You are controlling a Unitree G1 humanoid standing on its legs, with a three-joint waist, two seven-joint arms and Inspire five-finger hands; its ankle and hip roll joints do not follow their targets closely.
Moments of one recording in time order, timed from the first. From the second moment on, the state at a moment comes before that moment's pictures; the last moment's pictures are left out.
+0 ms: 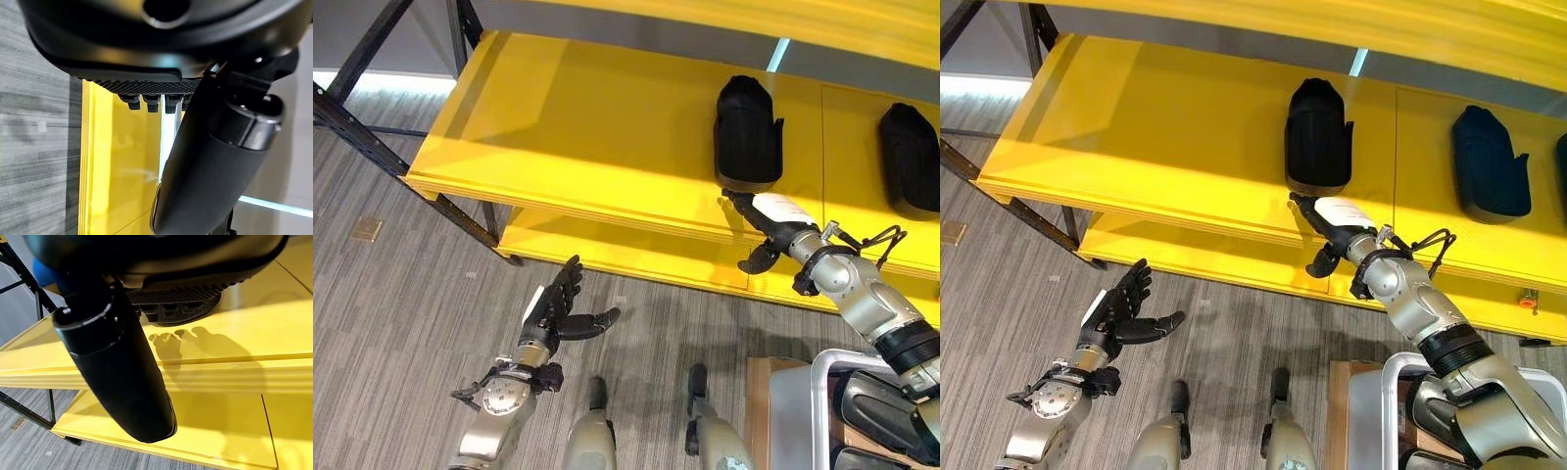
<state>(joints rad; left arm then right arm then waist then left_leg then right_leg) 0.09 0.46 -0.15 0.04 -0.42 -0.11 0.02 -0.66 -0.84 0.51 0.33 -0.31 -0.02 0.10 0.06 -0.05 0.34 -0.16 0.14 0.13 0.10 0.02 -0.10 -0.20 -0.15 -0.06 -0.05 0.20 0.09</state>
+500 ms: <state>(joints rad) 0.06 0.46 -0.15 0.04 -0.43 -0.11 0.02 -0.74 -0.83 0.58 0.40 -0.35 -0.02 0.10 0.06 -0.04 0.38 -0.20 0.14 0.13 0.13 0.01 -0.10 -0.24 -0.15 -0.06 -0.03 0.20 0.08</state>
